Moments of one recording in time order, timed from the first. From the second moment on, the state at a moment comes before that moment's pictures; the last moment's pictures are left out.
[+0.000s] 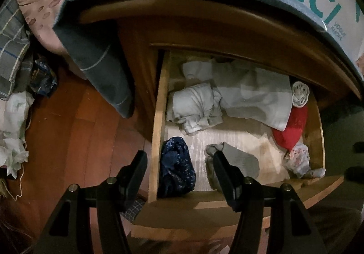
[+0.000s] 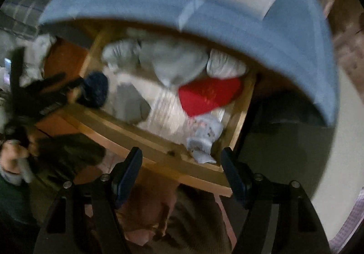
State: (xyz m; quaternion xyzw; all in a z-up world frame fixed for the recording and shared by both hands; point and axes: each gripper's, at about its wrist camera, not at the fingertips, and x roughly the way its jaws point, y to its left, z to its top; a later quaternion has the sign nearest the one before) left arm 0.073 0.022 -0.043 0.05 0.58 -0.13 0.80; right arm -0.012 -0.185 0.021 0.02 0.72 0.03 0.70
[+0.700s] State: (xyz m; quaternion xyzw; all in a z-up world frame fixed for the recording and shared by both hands) left arm 0.073 0.002 -0.058 0.08 0.61 -0.14 0.78; right arm 0.016 -0.199 -0.121 0.01 0.81 0.01 0.58
